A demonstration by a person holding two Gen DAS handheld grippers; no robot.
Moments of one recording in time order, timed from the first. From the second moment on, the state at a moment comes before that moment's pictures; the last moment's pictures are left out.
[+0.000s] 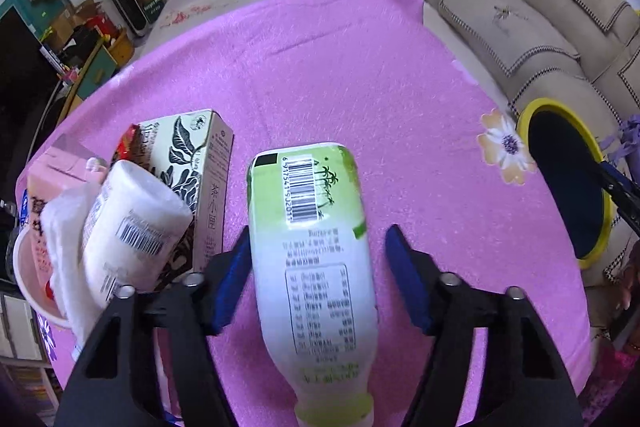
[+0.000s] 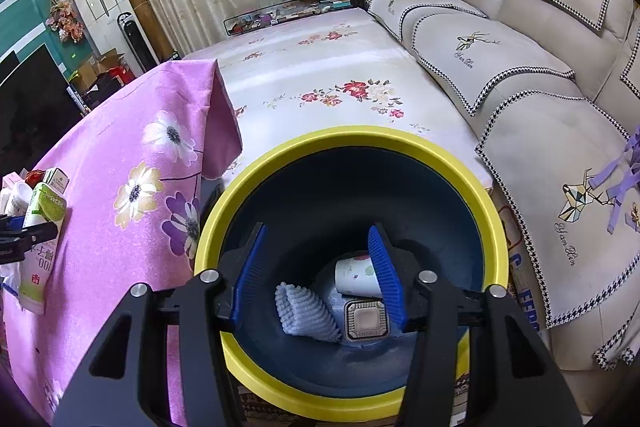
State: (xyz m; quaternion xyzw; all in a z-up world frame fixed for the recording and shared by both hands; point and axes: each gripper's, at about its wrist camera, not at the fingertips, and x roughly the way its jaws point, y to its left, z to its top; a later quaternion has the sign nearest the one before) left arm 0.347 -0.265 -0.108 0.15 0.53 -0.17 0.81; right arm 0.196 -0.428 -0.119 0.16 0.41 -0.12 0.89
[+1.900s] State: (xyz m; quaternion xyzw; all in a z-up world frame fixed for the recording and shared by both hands) left arm 0.240 -0.513 -0.069 0.15 0.38 -0.38 0.83; right arm 0.056 -0.510 -0.101 0.19 0.34 -0.21 0.89
